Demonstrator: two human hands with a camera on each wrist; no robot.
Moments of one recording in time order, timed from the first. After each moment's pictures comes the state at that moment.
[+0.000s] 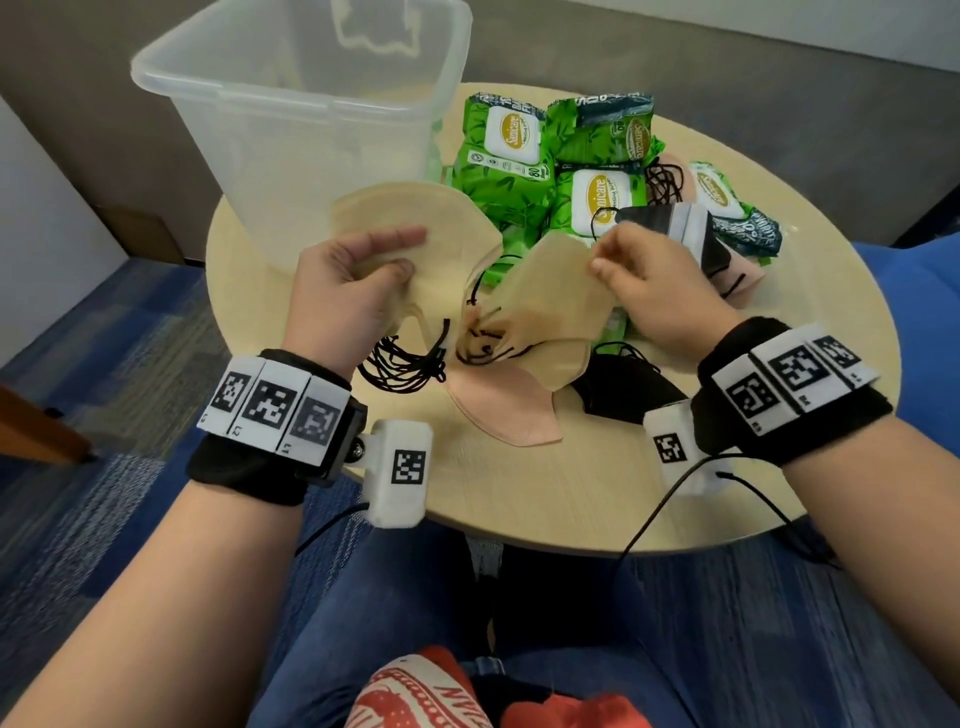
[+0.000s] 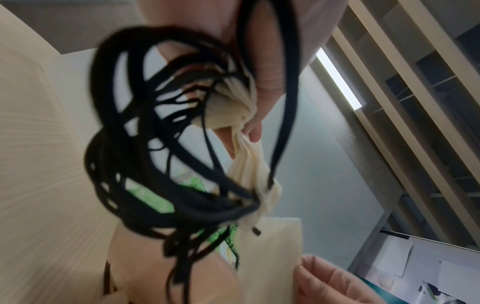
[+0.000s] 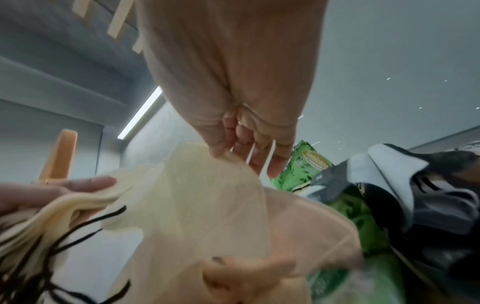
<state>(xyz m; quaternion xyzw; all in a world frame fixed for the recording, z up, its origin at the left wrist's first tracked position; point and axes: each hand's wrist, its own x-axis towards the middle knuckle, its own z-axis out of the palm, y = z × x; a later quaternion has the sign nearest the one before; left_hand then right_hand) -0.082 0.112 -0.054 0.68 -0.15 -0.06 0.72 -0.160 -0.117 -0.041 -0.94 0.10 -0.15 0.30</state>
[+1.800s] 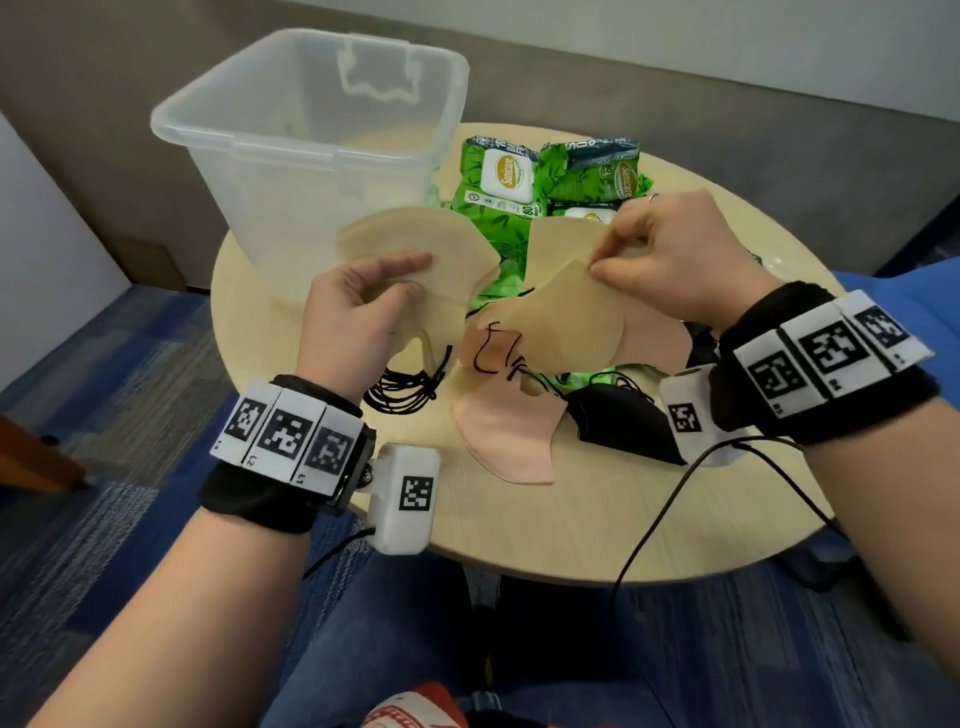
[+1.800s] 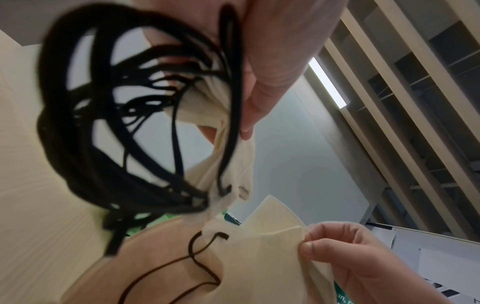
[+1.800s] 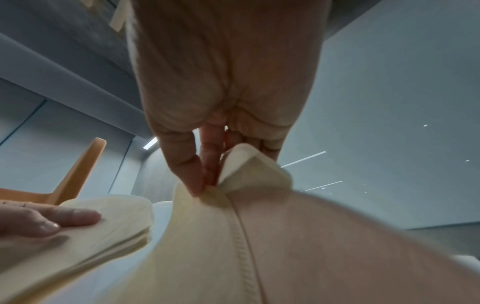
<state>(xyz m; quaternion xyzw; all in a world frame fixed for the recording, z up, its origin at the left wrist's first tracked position) -0.081 0.107 -0.048 0.69 -0.16 -0.03 0.70 -0.154 -0.120 0.016 -0.97 0.02 -0.20 0.15</state>
